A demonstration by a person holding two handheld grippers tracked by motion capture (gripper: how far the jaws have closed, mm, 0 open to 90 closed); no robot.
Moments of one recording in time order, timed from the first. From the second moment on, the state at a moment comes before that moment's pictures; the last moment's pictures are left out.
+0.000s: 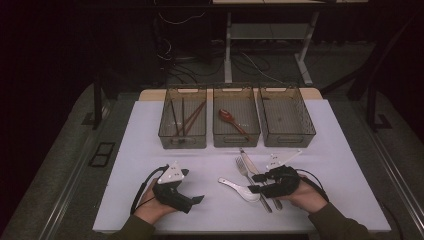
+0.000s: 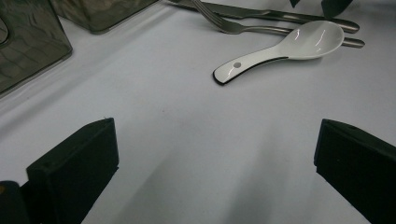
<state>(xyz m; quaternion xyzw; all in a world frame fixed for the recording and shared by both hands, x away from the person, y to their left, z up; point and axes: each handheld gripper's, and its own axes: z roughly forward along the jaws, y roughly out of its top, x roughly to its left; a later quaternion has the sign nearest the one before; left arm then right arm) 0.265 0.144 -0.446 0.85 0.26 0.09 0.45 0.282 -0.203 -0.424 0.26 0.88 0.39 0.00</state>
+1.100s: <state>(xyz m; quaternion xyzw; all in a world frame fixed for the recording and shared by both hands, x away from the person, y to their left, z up) 0.265 0.144 -0.446 0.85 0.26 0.09 0.45 0.274 -0.186 -0.440 0.21 0.92 0.33 -0.02</state>
